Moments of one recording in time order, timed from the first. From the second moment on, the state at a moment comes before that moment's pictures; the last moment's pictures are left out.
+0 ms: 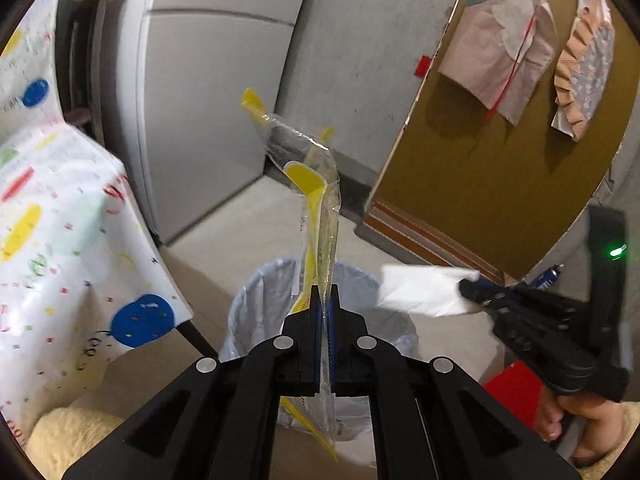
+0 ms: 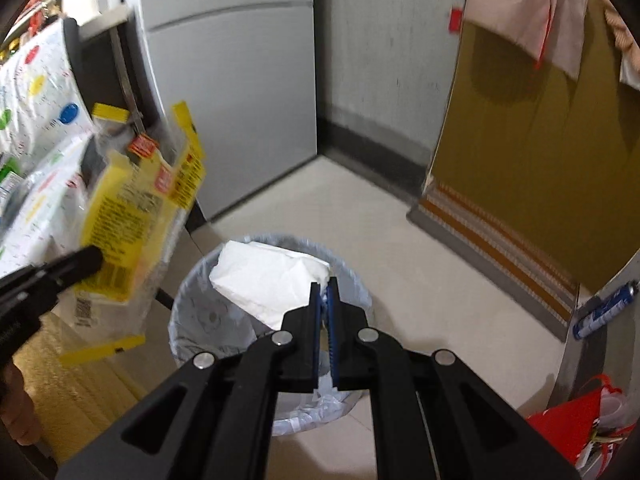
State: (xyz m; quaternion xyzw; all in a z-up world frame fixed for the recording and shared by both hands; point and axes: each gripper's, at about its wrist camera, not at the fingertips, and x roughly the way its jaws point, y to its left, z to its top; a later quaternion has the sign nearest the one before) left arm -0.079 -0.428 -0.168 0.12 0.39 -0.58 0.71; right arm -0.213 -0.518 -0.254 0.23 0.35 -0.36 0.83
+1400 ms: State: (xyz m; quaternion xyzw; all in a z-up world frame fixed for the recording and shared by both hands) left arm 0.029 -0.161 -0.078 0.06 0.35 -0.29 0.89; right arm -0.100 -0.367 -0.094 0.12 0.23 -0.14 0.95
